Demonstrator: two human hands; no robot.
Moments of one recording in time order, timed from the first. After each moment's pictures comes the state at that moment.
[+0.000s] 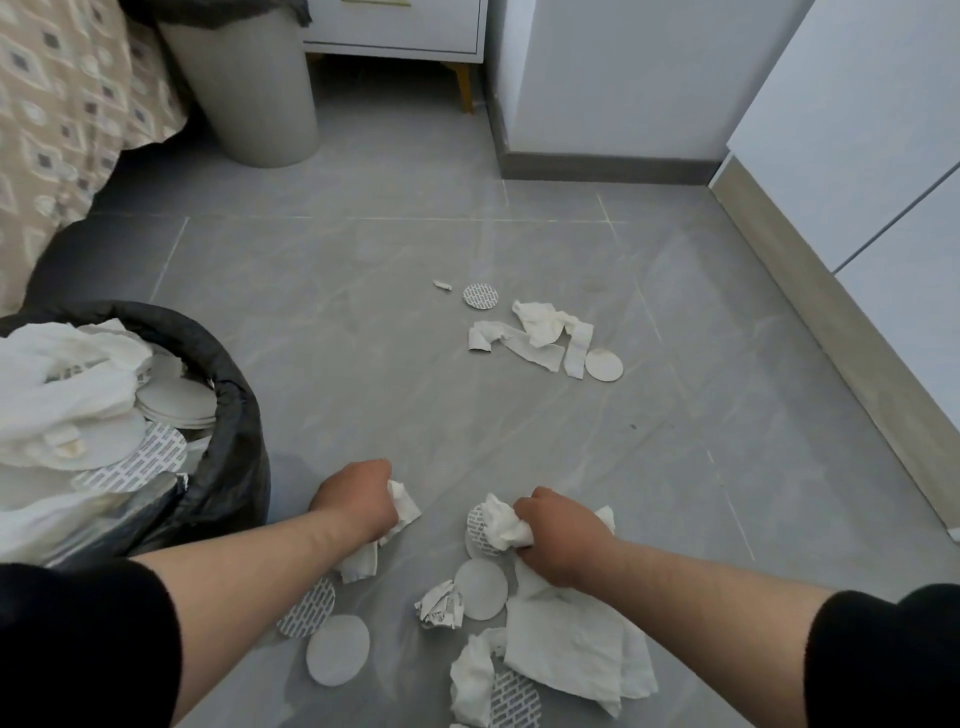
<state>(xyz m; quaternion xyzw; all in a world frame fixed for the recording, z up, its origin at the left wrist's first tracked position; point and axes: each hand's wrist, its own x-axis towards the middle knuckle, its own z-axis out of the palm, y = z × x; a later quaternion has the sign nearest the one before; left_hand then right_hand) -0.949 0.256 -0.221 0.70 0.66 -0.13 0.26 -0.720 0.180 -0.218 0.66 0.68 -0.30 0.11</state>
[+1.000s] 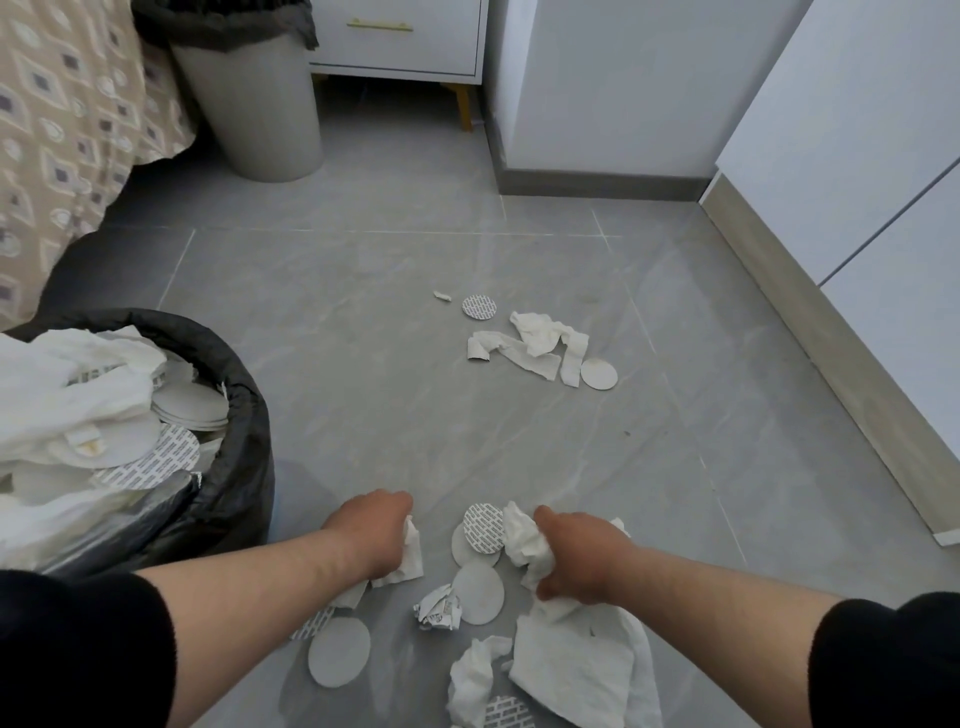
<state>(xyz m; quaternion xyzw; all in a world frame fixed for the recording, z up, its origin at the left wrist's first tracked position) -0.944 0.233 -0.219 0.77 0.55 -0.20 0.24 -0.700 0.165 -0.209 0.65 0.69 -0.27 0.17</state>
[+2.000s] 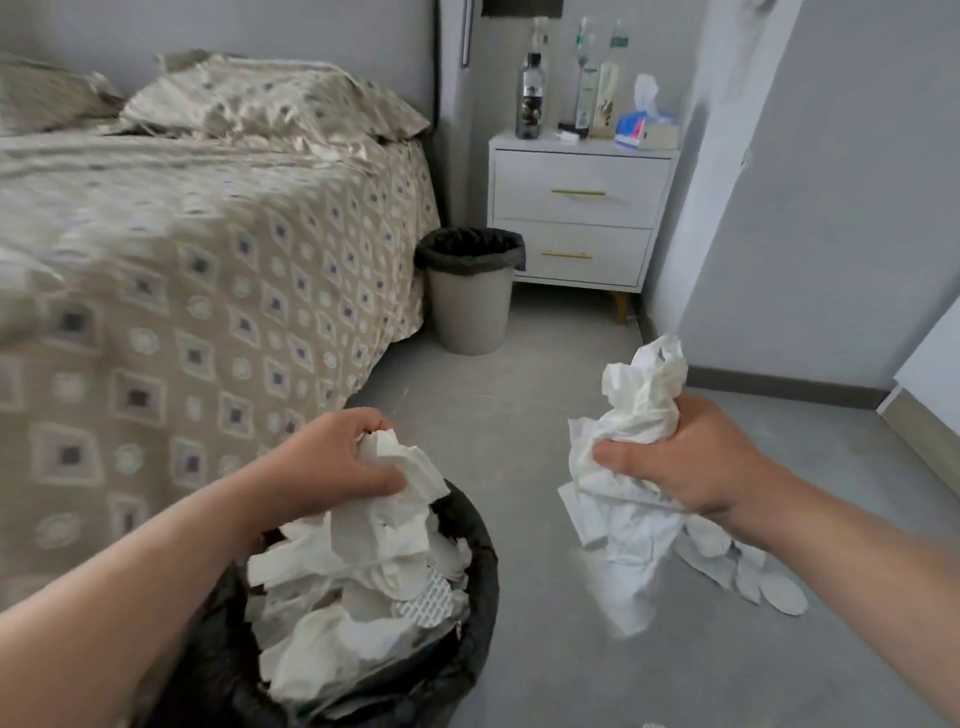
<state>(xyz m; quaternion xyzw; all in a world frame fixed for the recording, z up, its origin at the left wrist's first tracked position) -1.156 0.281 0.048 0.65 0.65 0.23 0.32 -0.851 0.287 0.074 0.56 0.62 -0.42 -0.36</state>
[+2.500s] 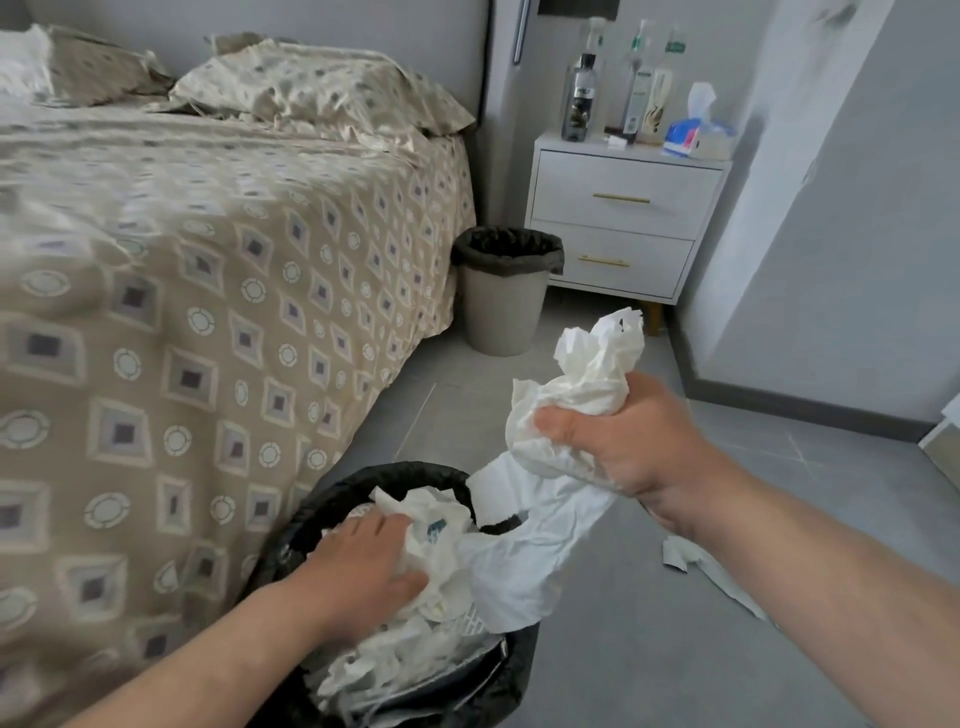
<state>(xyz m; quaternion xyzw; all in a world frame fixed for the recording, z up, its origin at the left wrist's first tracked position) -1.176 0.259 -0.063 0.71 0.68 -0.02 0.19 -0.943 0.303 0.077 0.47 0.60 -0.50 -0.41</state>
